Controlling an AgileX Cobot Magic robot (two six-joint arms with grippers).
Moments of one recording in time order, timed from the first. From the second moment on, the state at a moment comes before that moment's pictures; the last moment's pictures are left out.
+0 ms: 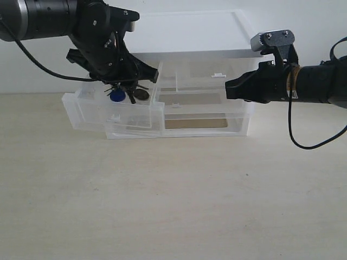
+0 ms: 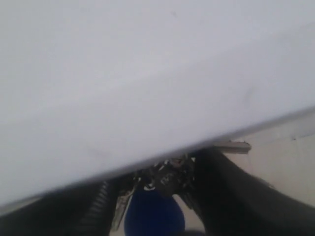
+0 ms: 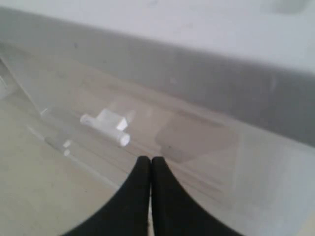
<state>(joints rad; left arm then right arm) -0.50 2.02 -1.67 0.34 0.74 -0.35 0.14 1.90 -1.10 -1.13 -0.57 1.00</state>
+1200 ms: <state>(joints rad) -0.57 1.95 -1.64 0.36 0.73 -0.06 0.14 1.90 -1.10 -1.13 -0.57 1.00</state>
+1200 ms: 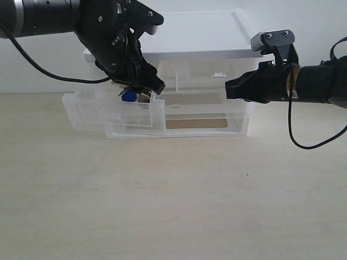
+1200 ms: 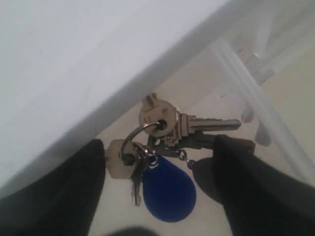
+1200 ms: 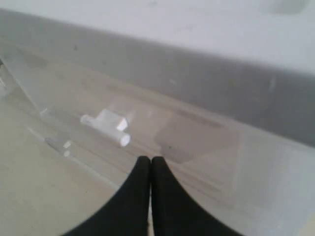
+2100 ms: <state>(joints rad) -0.54 1.95 -1.64 0.43 0.72 0.17 0.14 1.90 -1.10 -1.13 -0.57 1.00</state>
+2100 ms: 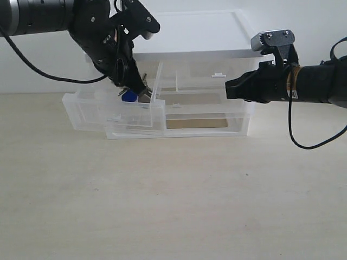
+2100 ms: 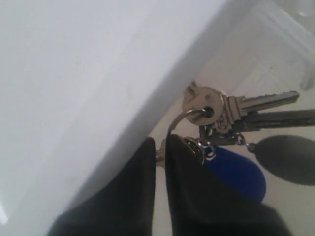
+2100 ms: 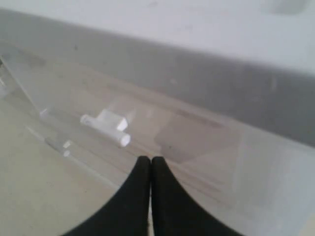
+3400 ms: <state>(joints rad) -0.54 1.95 -1.63 -0.01 0.60 0.64 0.14 1.90 -1.10 -1.13 -0.57 1.00</state>
